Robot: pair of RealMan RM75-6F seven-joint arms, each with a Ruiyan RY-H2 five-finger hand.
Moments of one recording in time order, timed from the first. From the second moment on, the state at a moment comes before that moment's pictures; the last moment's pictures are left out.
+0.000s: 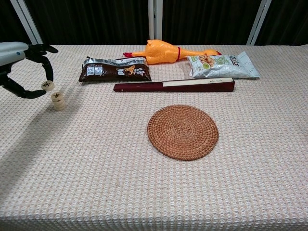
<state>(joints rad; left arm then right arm) -0.56 -1.39 -0.13 -1.57 1.19 1.03 0.21 0.10 -1.04 0.09 -1.62 -1.44 1.42 0.15</state>
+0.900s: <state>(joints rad) -0.61 -1.43 -0.14 -1.47 1.09 0.93 0.20 0.09 -1.03 0.09 -1.61 -1.44 1.42 0.17</state>
